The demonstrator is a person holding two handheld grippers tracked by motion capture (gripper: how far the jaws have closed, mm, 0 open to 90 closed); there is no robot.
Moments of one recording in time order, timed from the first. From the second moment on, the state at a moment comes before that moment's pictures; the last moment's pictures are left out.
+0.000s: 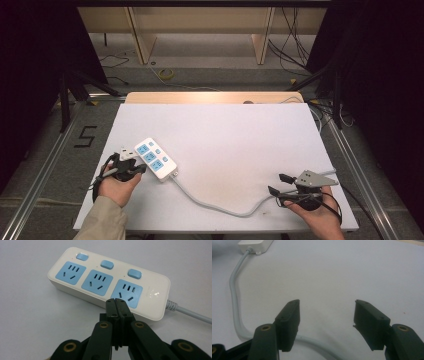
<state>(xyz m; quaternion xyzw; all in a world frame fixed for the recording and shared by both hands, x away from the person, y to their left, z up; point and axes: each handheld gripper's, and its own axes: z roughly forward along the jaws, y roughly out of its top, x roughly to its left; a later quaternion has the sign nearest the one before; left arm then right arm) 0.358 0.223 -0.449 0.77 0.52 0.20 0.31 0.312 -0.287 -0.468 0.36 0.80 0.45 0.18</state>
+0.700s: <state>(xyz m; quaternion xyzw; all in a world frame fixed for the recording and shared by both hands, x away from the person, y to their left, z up) 0.364 0.222 -0.446 0.77 0.53 0.20 0.31 0.312 -0.287 -0.468 0.36 0.80 0.45 0.18</state>
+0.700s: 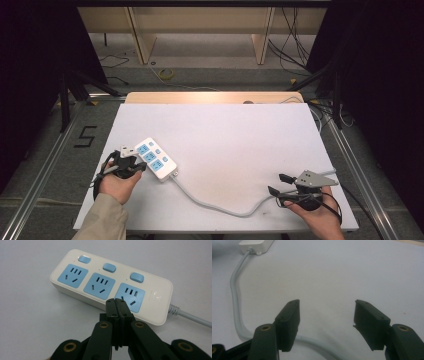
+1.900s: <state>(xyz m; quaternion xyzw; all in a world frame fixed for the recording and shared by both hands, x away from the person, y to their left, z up) 0.377 0.219 -0.440 0.77 0.53 0.20 0.30 0.312 -0.287 -0.468 0.36 0.80 0.45 0.18</state>
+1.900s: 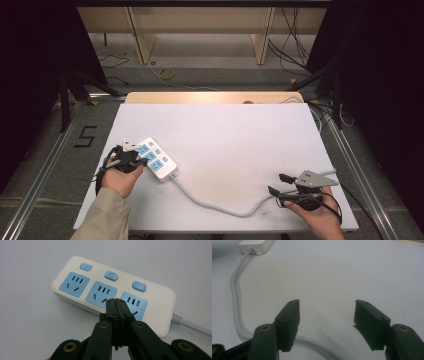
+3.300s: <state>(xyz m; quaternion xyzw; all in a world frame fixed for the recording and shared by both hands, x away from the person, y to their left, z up) 0.391 0.216 -0.439 0.77 0.53 0.20 0.29 0.313 -0.292 -0.467 0.36 0.80 0.45 0.18</state>
